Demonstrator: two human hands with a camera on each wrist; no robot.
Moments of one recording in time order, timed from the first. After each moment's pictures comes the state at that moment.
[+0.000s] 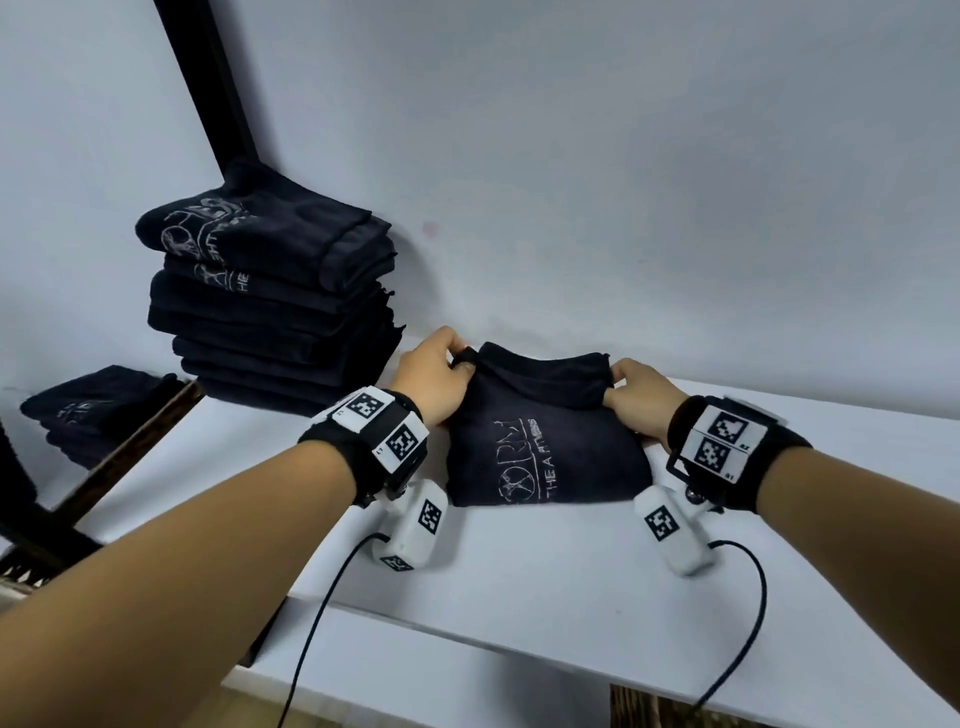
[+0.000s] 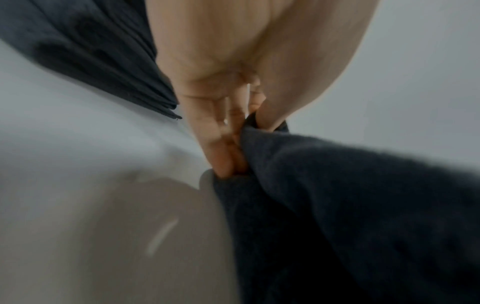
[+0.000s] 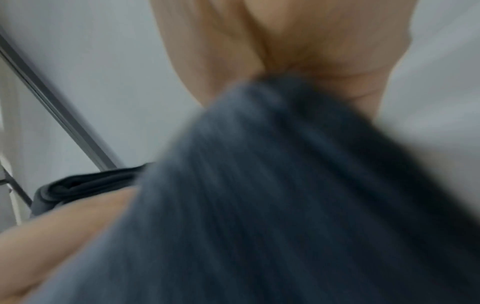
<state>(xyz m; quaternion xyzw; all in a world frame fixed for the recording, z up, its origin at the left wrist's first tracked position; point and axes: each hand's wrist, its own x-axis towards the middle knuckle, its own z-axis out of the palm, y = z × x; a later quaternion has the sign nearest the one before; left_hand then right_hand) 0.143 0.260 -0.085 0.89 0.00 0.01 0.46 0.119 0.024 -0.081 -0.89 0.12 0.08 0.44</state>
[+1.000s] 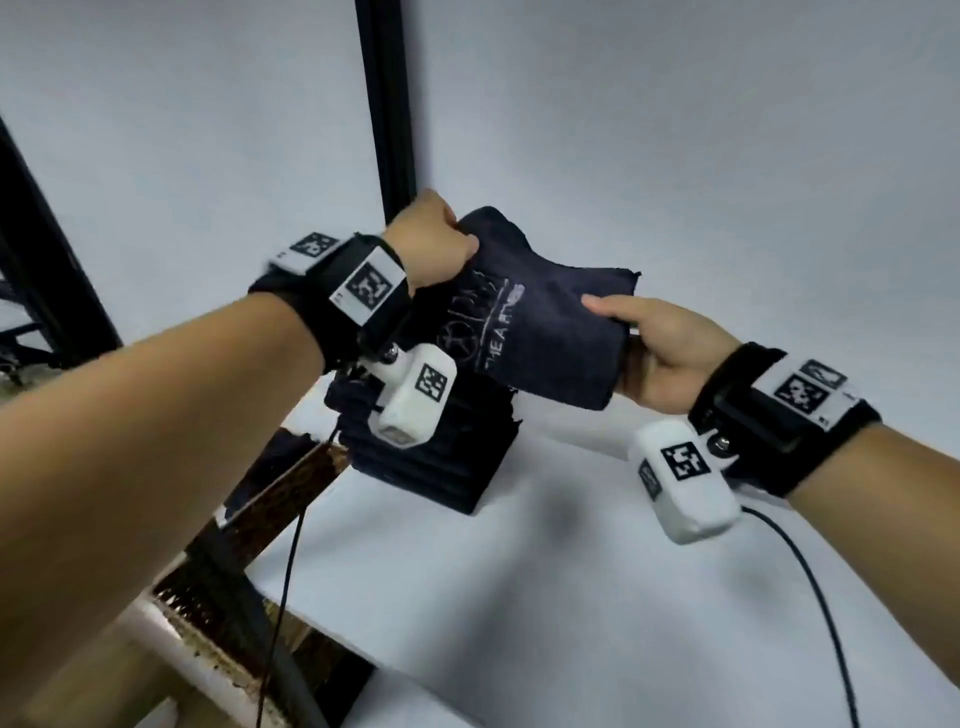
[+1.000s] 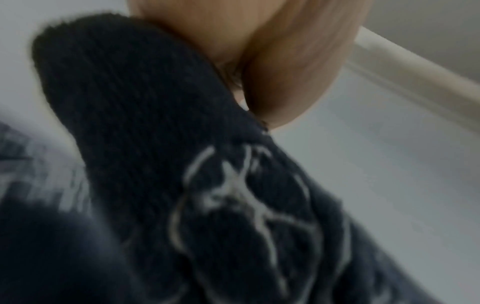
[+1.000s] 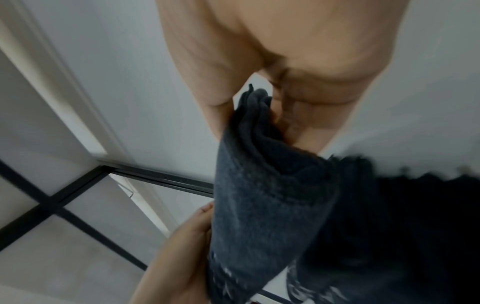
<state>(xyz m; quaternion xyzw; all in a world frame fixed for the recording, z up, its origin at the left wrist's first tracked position) 0.171 0.376 0.136 0.91 0.04 0.19 0.36 0.162 0.149 0.073 -0.62 -0.01 0.18 0.76</state>
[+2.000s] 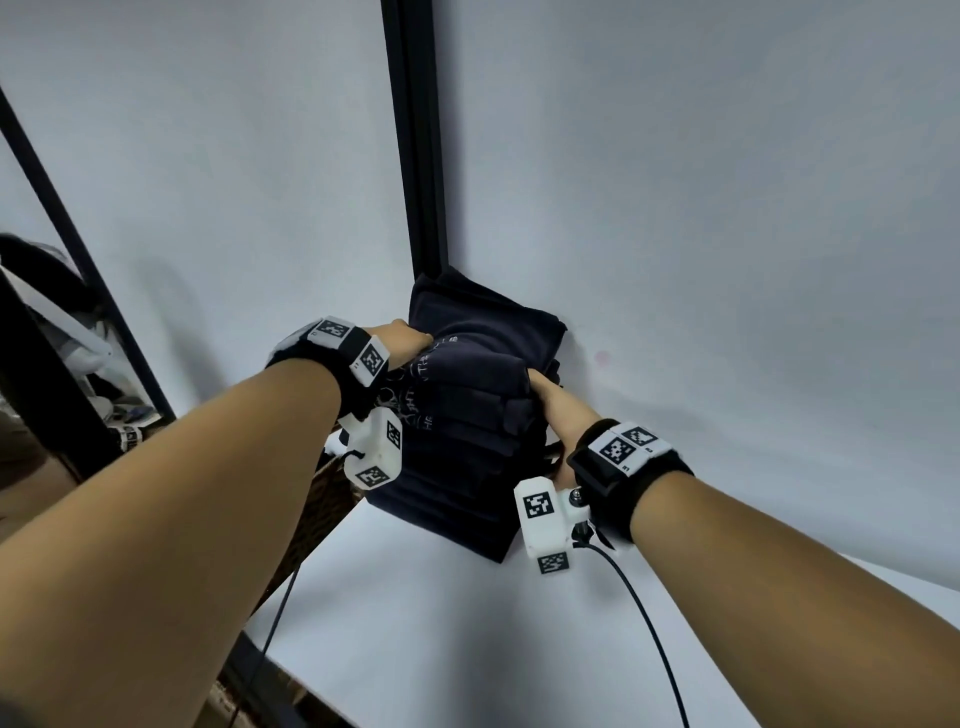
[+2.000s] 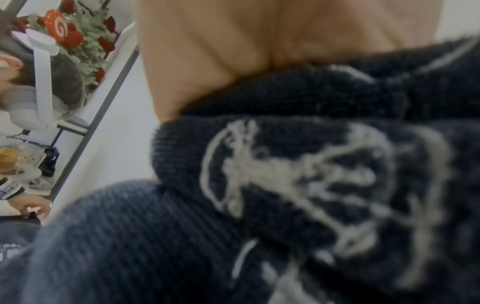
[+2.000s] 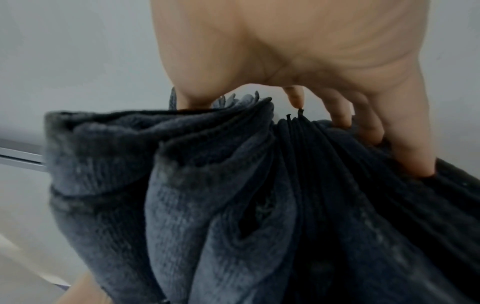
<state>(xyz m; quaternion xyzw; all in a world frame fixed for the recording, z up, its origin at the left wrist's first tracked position) 0.252 0.468 0.039 0.96 0.17 -0.04 0.24 0.206 0.263 -0.008 -0.65 0.10 0.28 0.70</state>
